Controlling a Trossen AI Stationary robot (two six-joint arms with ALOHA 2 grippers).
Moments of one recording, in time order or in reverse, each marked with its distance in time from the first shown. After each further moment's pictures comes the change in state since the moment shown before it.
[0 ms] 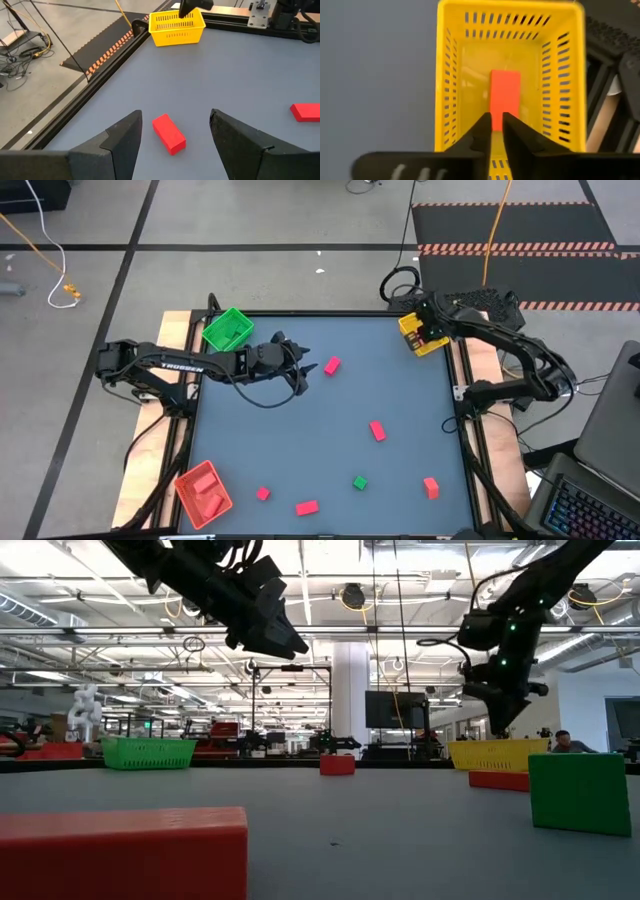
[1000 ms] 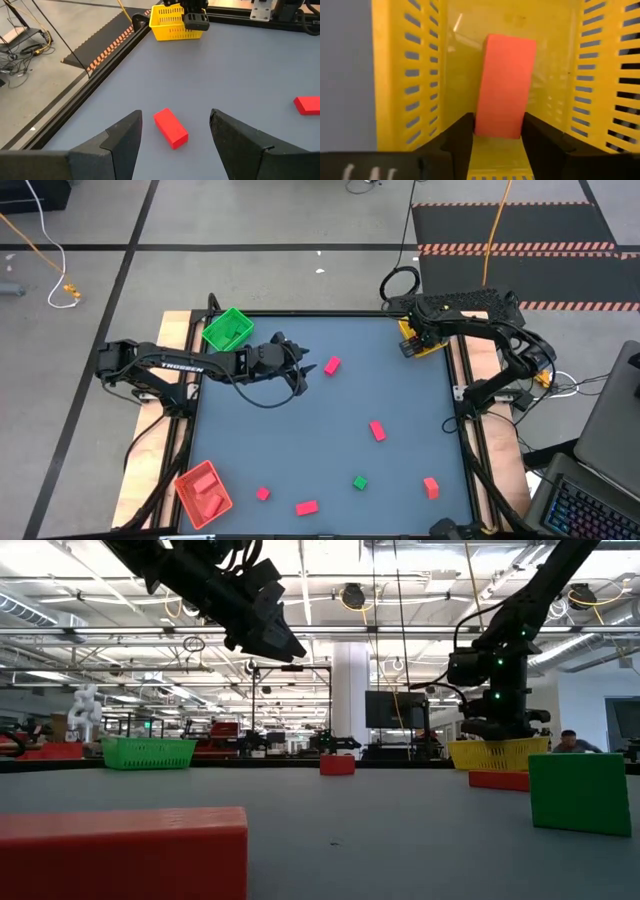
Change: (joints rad) left arm 0.000 0.000 0.000 -0.026 0.000 0.006; right arm 0.015 0.230 -0.030 0.071 0.058 0.079
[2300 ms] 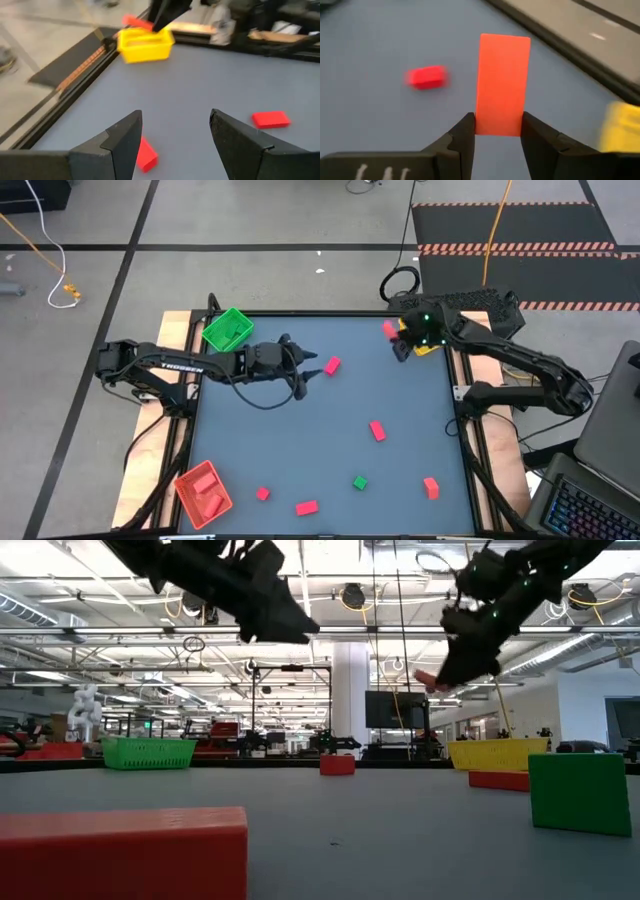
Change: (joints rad) left arm -0.014 0.000 0.000 0.117 0.148 0.025; right arm 0.266 -0.450 -0.003 0.138 -0.361 -0.032
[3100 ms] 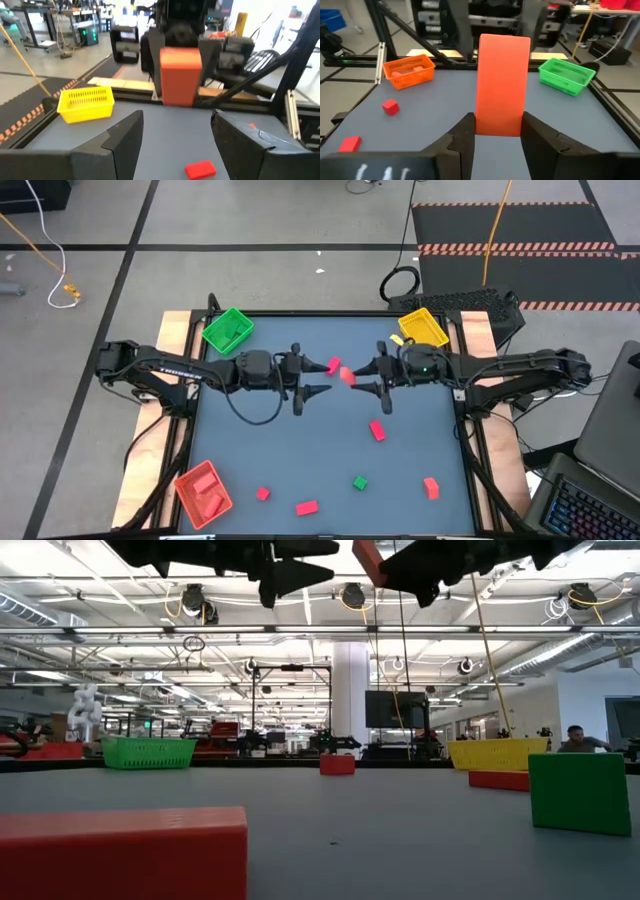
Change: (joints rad) left arm -0.100 0.000 0.000 0.284 0.138 -0.035; right arm 0.643 0.048 0.000 0.547 0.072 -0.134
